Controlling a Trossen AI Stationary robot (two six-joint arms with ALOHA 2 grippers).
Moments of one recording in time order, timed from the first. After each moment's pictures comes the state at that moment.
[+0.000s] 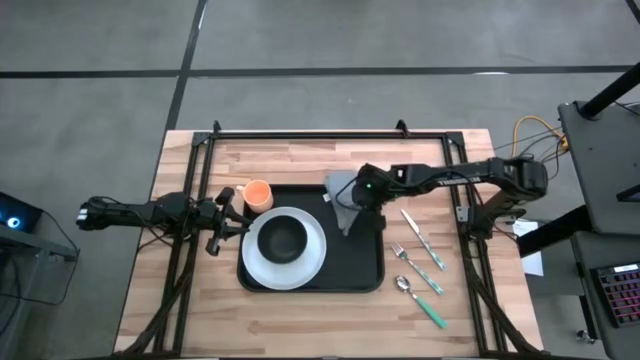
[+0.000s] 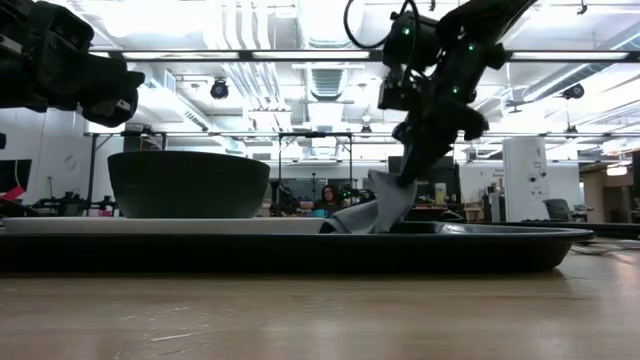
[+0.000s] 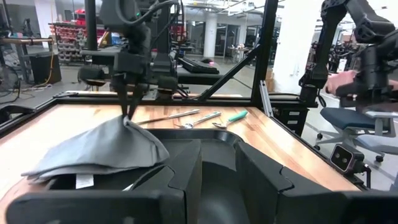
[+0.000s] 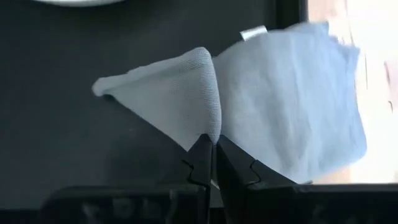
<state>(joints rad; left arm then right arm) -0.06 0.06 0.01 0.02 0.10 -0.07 -0.19 1.56 0.97 -0.46 -0.02 -0.21</state>
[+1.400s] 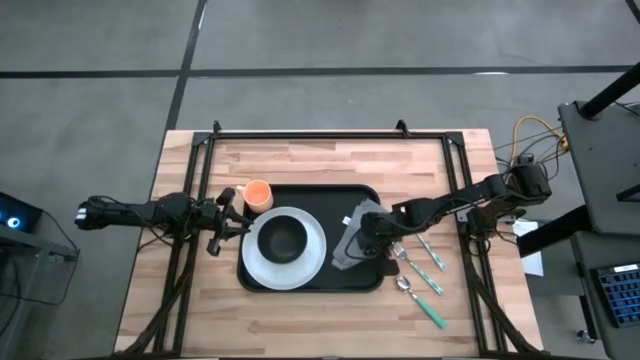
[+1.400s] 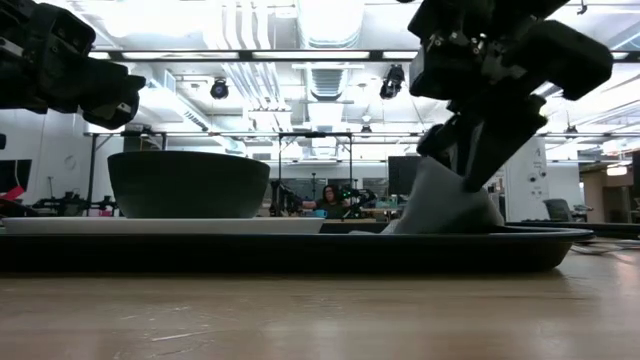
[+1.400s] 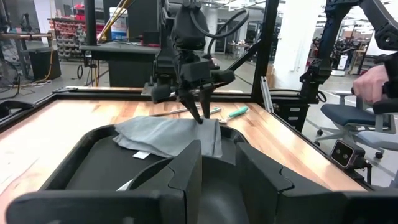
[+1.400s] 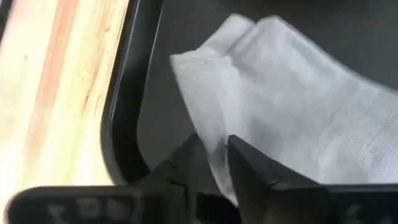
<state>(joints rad) -0.06 0.08 0.01 0.02 0.10 -0.07 0.14 1.56 0.86 -0.34 -0.25 0.10</state>
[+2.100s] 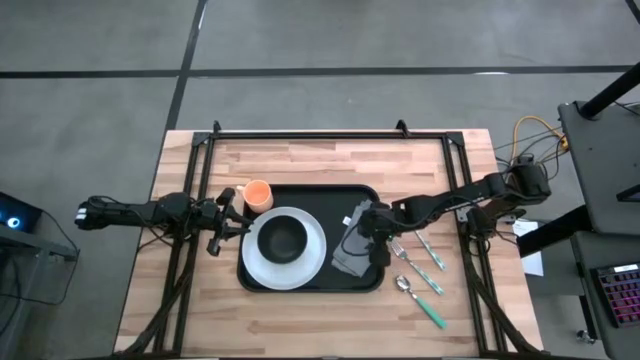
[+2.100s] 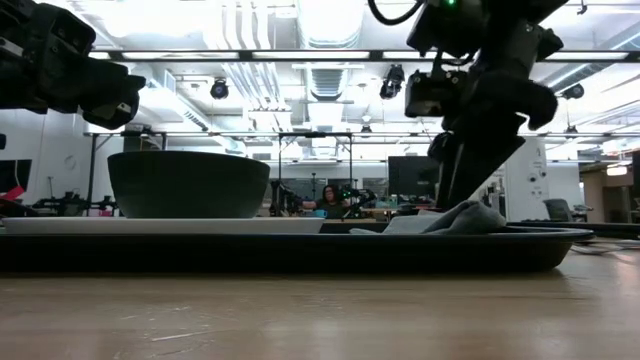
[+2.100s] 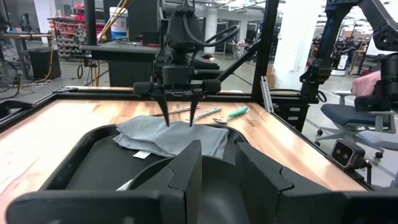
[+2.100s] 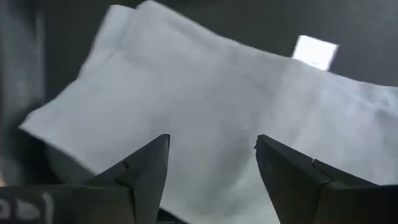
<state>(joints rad) -0.06 0.08 0.01 0.02 0.10 -0.07 0.11 1.56 0.86 -0.41 -0.02 0.26</state>
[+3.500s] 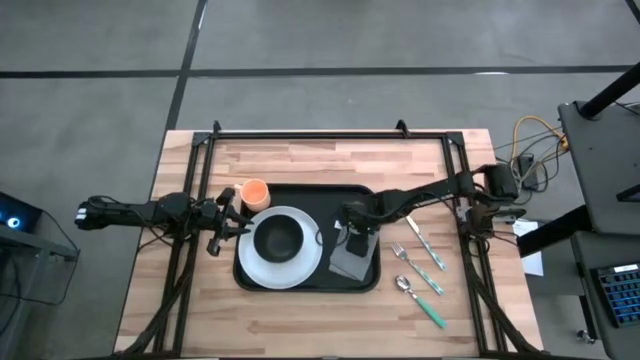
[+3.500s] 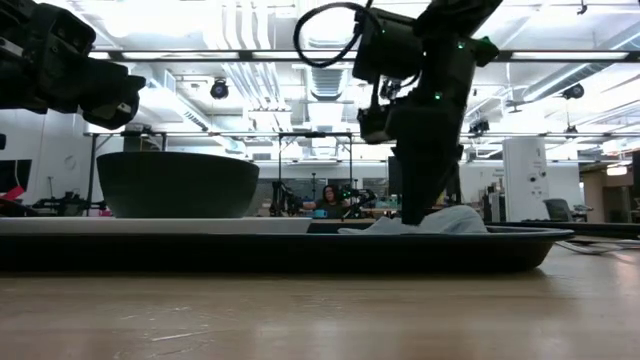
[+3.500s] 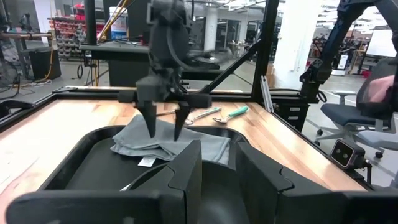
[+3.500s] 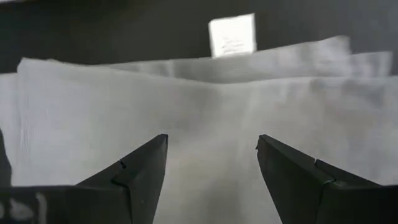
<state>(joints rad) -0.06 0.08 0.01 0.02 0.10 -0.07 0.04 1.80 1.12 -0.60 0.02 0.44</state>
